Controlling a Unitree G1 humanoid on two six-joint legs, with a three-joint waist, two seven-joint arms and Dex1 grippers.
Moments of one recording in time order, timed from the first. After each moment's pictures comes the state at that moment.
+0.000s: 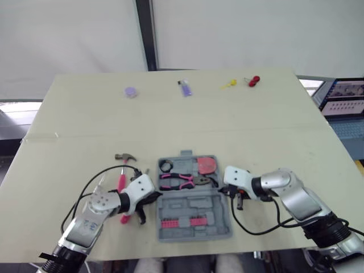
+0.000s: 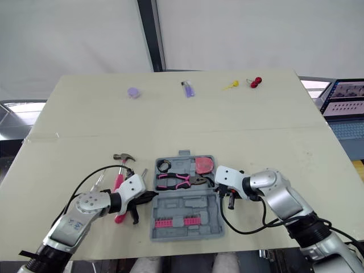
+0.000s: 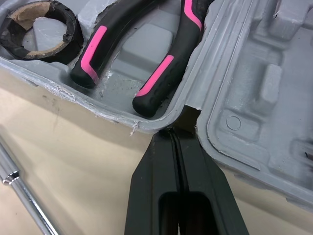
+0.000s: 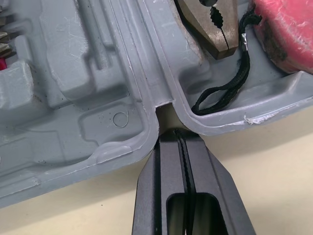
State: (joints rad) left arm -0.07 0.58 -0.20 -0.20 -0.04 0.40 -0.73; right arm -0.37 -0.73 0.38 -0.10 -0.02 0.49 1.06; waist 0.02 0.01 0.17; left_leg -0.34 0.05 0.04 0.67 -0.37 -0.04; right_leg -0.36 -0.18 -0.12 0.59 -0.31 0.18
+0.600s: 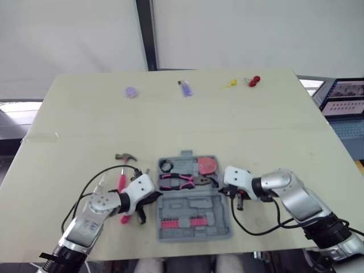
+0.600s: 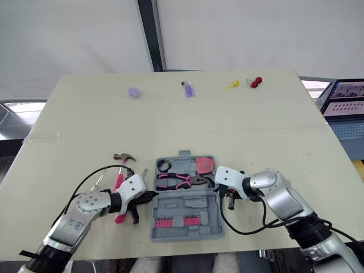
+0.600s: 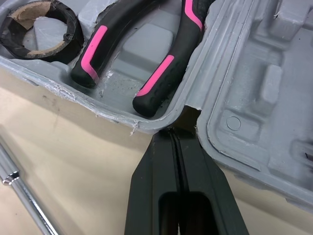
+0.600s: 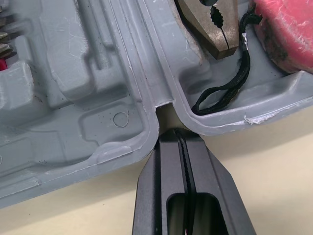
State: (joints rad) left arm -0.07 0.58 -0.20 -0.20 -0.03 0.40 -0.73; right arm -0.36 -0.73 0.38 -0.11 -0.02 0.51 1.06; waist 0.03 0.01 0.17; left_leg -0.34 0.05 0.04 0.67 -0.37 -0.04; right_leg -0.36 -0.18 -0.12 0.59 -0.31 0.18
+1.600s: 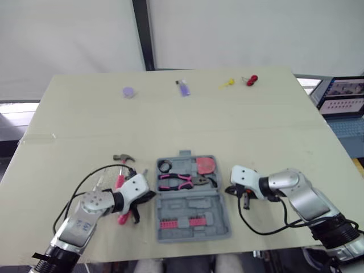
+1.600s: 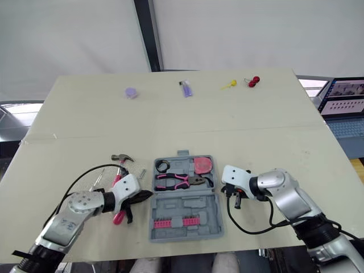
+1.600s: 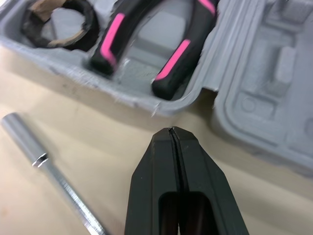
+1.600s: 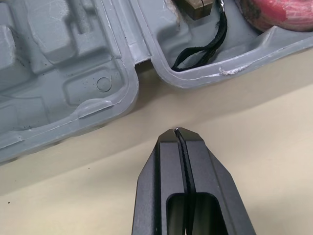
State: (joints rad) left arm -0.06 0.63 -0.16 -0.17 -0.04 0.35 -0.74; right arm -0.34 -0.78 0.34 -0.06 0.00 0.43 1.07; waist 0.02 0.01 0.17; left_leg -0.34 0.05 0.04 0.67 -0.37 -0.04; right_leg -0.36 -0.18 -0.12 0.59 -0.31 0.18
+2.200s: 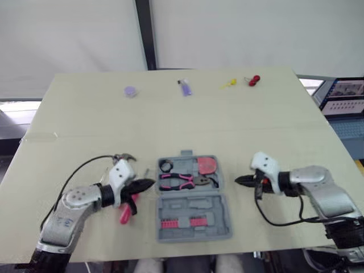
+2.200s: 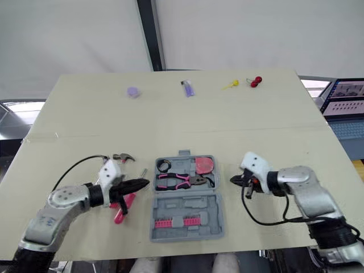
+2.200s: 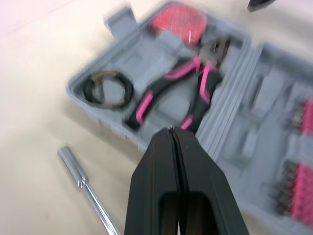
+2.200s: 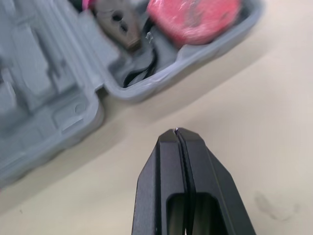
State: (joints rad) left arm -0.04 0.61 0.10 -0.36 -0.39 0.57 -0.78; right arm -0.28 -0.80 0.02 -0.05 0.24 0.52 1.09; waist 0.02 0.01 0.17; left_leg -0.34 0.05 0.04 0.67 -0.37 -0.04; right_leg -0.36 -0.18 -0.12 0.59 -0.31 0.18
